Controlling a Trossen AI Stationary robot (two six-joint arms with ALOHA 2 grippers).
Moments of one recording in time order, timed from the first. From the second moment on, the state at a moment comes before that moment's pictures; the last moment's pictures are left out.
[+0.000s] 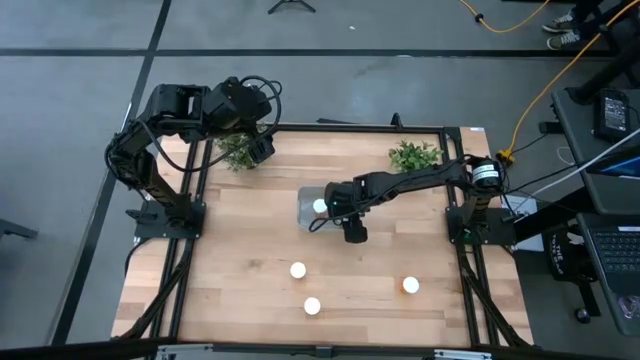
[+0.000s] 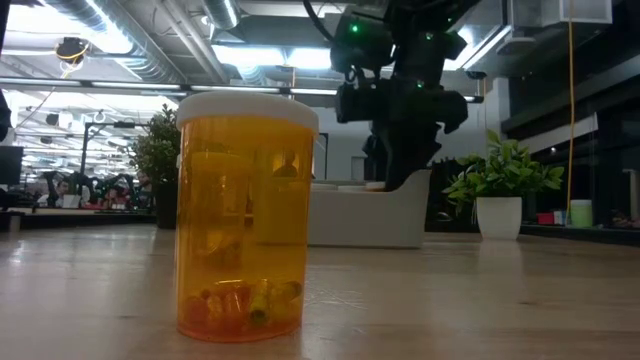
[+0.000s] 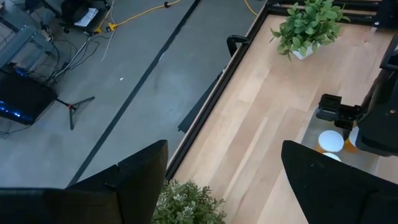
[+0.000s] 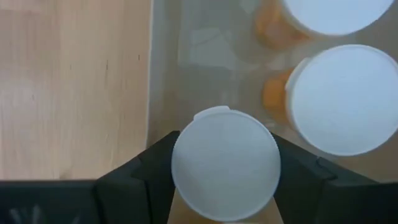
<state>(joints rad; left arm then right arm) 0.13 1.59 2.31 -1.53 -0.52 -0.12 -0.02 1.87 1.29 -0.70 -0.06 -0.10</state>
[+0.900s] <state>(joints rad) 0.13 1.59 2.31 -1.53 -0.52 -0.09 -0.02 1.87 1.36 -0.78 -0.18 -0.03</state>
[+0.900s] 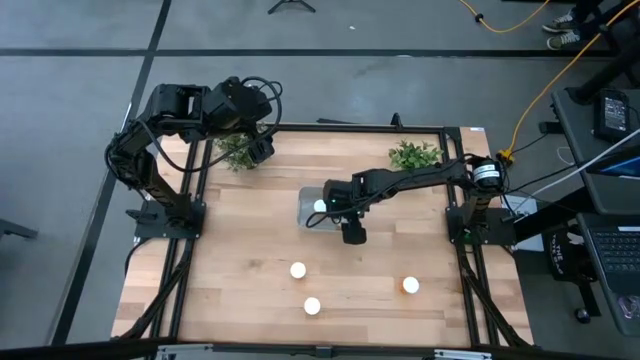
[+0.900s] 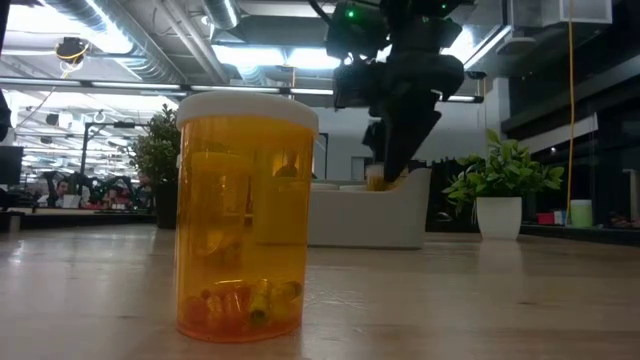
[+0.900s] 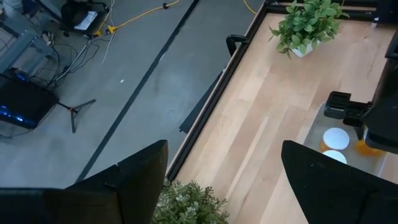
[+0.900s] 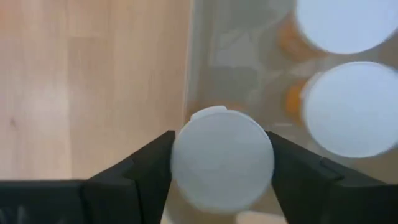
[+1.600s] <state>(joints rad) 0.13 1.59 2.31 -1.54 -0.50 -0.07 -0.03 1.75 1.36 -0.84 -0.10 0.02</state>
